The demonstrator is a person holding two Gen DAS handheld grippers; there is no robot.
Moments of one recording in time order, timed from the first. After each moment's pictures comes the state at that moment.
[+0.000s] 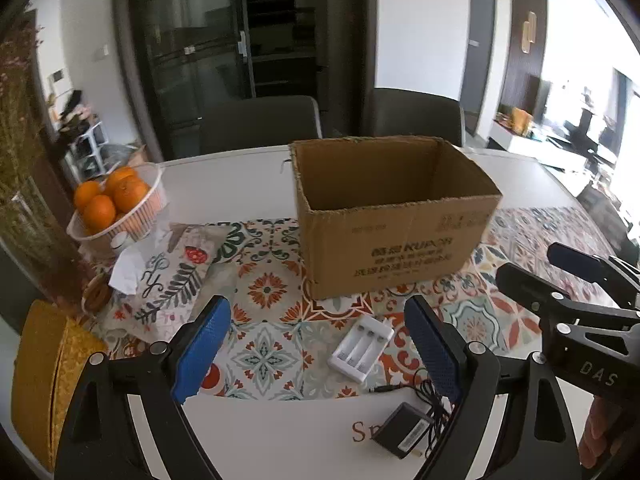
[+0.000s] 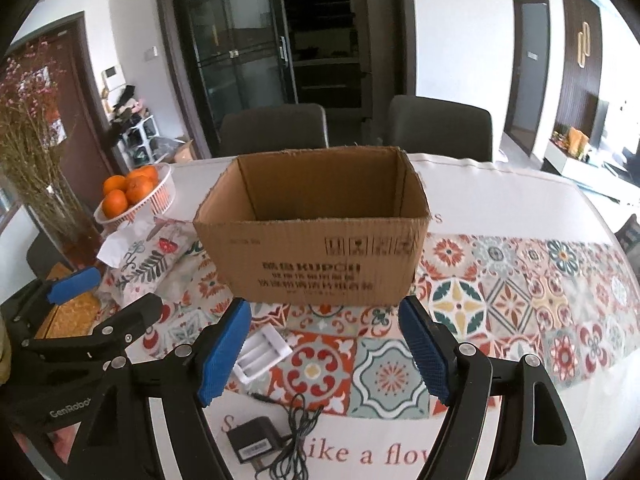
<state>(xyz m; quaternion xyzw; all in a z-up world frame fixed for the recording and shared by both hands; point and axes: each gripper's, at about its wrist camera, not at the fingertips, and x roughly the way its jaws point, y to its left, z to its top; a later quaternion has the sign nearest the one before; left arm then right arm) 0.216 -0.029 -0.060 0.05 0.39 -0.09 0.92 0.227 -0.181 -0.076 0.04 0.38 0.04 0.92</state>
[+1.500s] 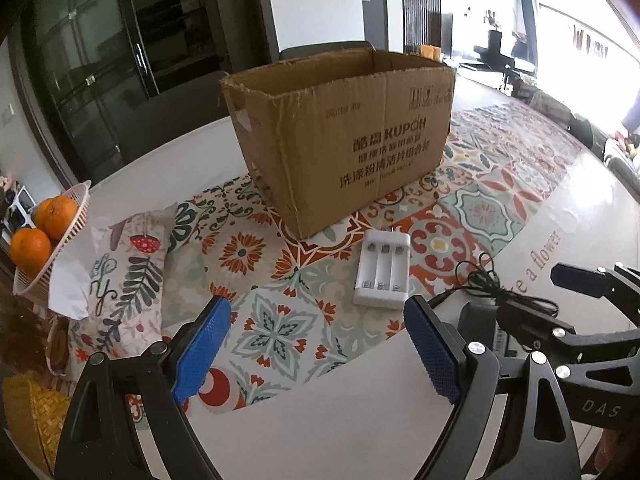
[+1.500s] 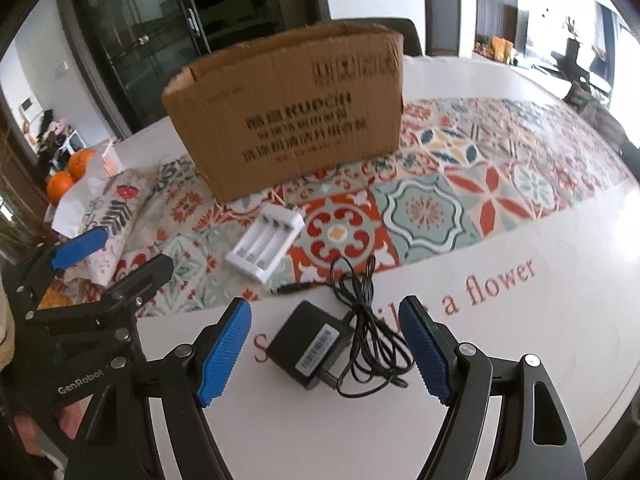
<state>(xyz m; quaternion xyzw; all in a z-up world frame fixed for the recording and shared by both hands) 0.221 0.009 -0.150 0.16 0.39 -0.24 0.87 0.166 -0.113 -0.174 0.14 0.46 -0.11 0.87</state>
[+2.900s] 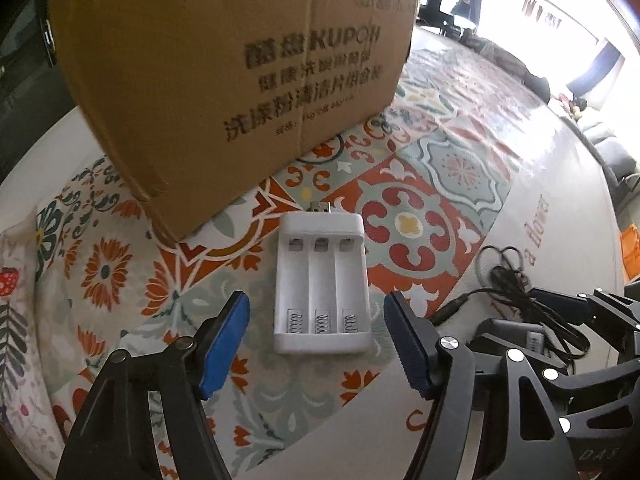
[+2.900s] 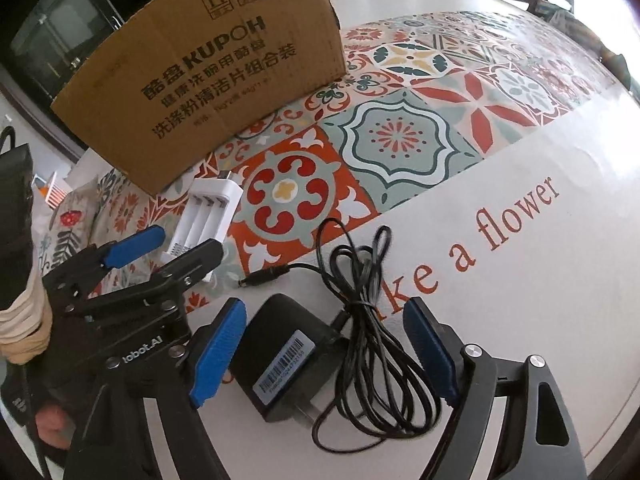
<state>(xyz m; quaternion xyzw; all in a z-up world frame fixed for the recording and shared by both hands) 0.278 -0.061 -0.227 0.18 0.48 -0.36 0.78 0.188 -0.141 -0.235 0.25 0.51 -0.16 0.81</state>
